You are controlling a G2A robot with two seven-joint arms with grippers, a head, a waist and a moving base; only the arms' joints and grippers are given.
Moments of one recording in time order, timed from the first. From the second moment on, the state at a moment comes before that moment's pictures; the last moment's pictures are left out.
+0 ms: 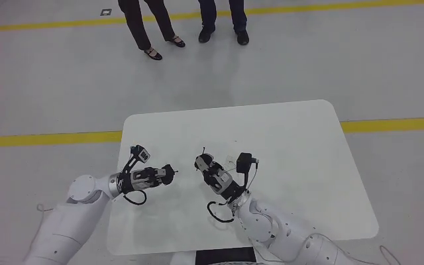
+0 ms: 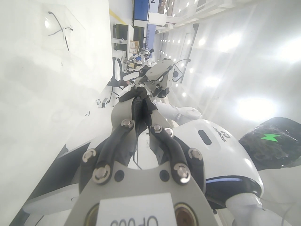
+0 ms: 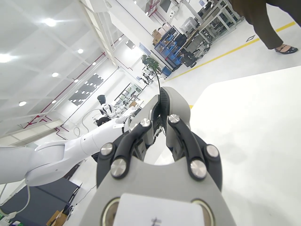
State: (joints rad) left arm 1.43 -0.85 -1.23 -1.38 -0.80 -0.30 -1.26; right arm -1.35 -1.18 0.57 -1.61 -0.50 -0.28 -0.46
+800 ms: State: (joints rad) left arm 1.42 -0.88 -1.14 -1.41 -0.78 -0.34 -1.15; right arm -1.32 -1.26 0.52 -1.55 -0.63 -0.17 -0.53
